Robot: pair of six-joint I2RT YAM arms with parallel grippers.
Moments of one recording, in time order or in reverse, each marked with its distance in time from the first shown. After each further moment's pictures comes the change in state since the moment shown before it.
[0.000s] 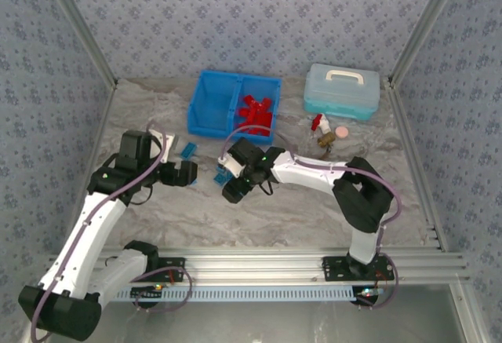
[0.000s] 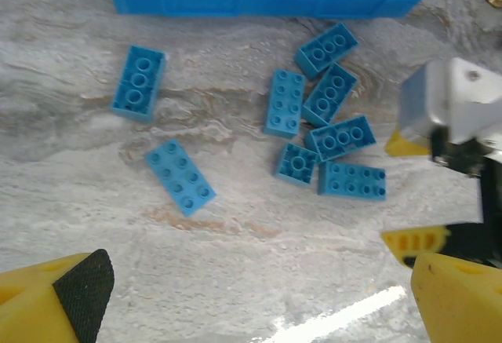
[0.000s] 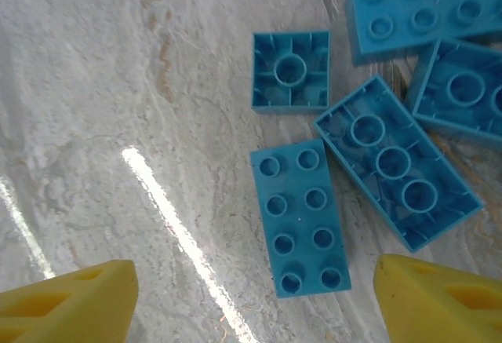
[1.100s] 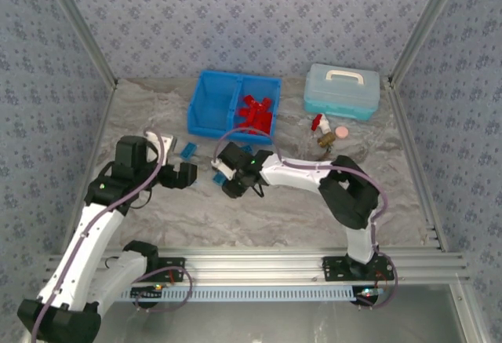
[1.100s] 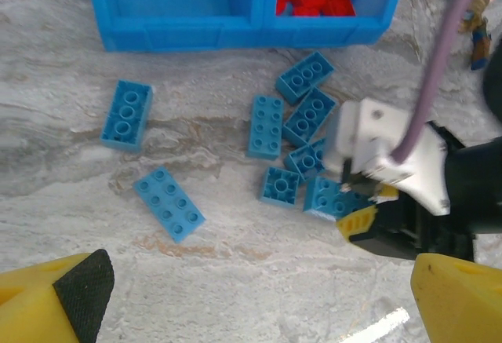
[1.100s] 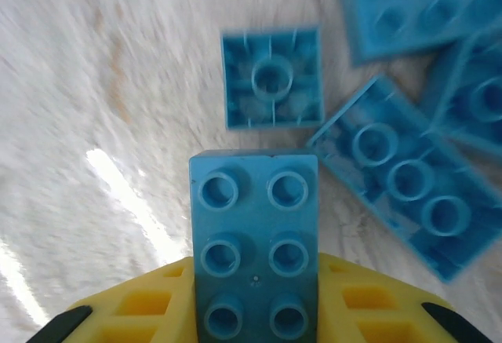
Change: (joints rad) left arm 0.006 -0.101 -0.063 0.090 0.014 0.018; right arm 0.048 0.063 0.072 0.012 0.116 0.053
